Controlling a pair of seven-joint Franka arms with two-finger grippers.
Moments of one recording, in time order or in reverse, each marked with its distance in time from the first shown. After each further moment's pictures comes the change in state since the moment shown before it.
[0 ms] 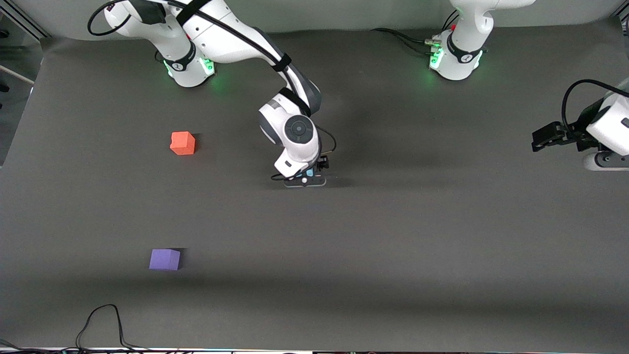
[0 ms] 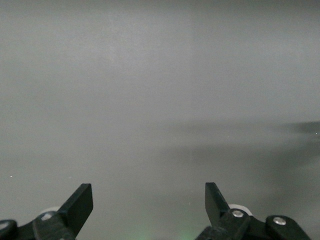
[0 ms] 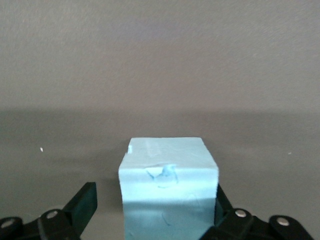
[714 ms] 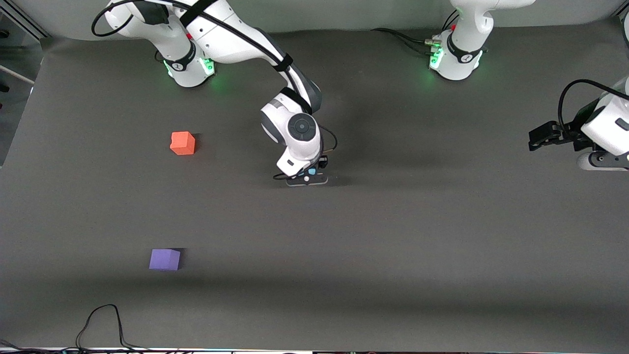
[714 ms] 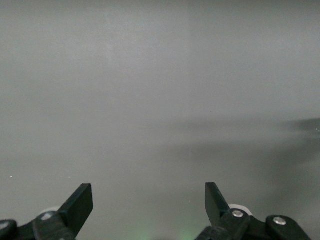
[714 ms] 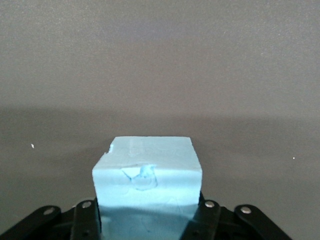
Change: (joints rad) left arm 0.000 0.001 -0.003 -0.002 0.001 -0.007 0.012; right arm 0.005 0.004 -0.002 -0.012 -0.029 0.019 -0.009
